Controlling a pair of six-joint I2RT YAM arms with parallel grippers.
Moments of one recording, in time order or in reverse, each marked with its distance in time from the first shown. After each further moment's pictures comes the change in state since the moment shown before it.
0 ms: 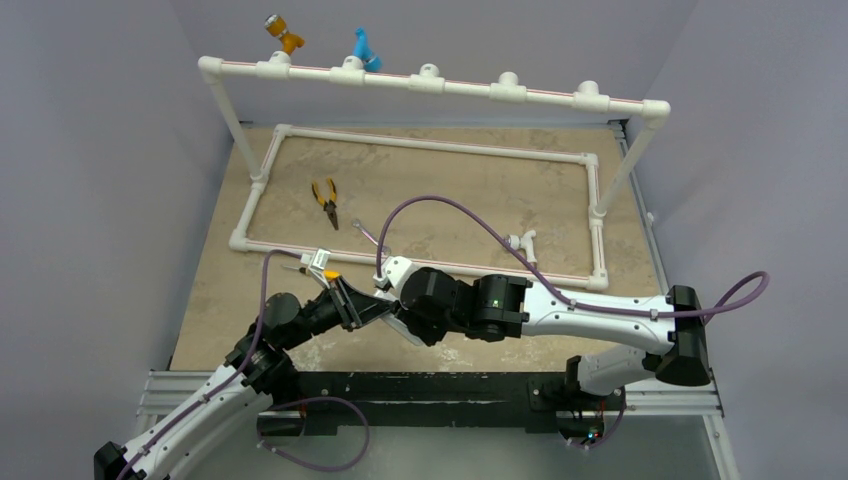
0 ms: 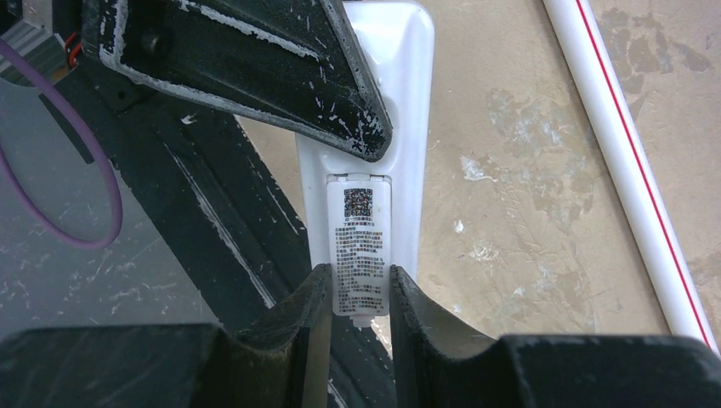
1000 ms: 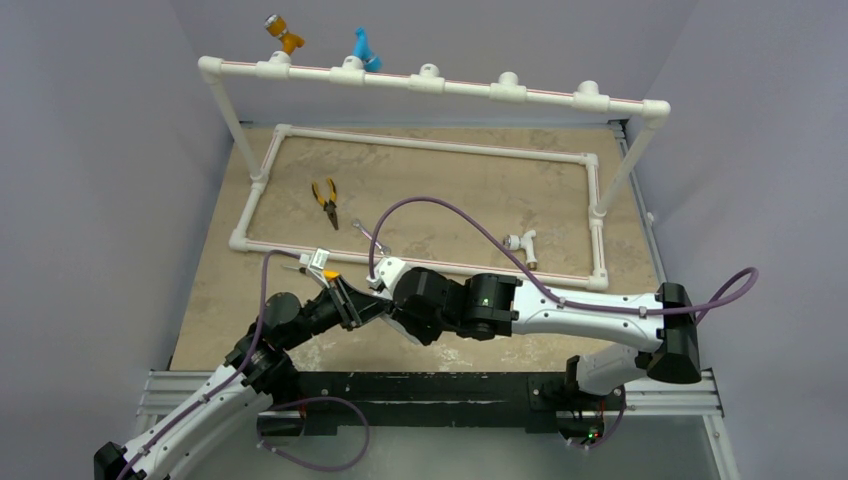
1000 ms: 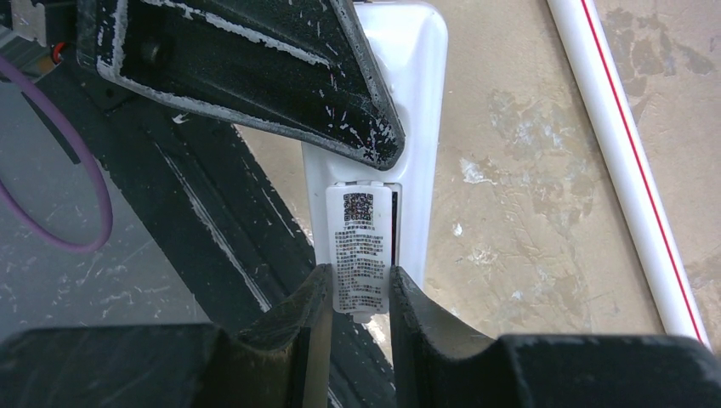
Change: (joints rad) left arm 0.001 0.000 0.000 -0.012 -0.019 0.000; right arm 0.000 0.047 0.027 -0.009 0.002 -0.009
